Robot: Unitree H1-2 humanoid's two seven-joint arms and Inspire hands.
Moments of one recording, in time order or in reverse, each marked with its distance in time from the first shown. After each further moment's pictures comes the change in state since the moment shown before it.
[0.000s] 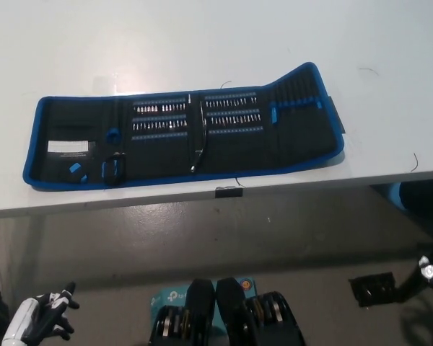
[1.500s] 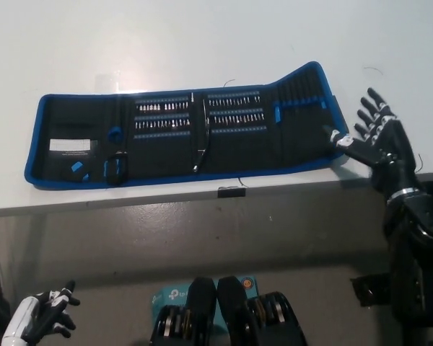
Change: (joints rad) left_arm -0.011 -0.003 0.007 0.000 -0.001 0.017 -0.003; right_arm -0.491 0.270 -0.097 0.167 0.119 0.279 -0.062
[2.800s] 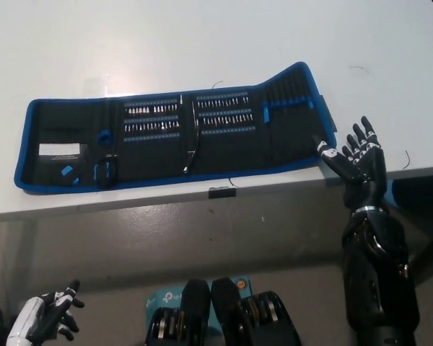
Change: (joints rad) left_arm 0.001 -0.011 -0.007 -0.010 0.001 0.009 -0.007; right_arm -0.038 0.135 -0.092 0.243 0.047 -0.216 -0.155
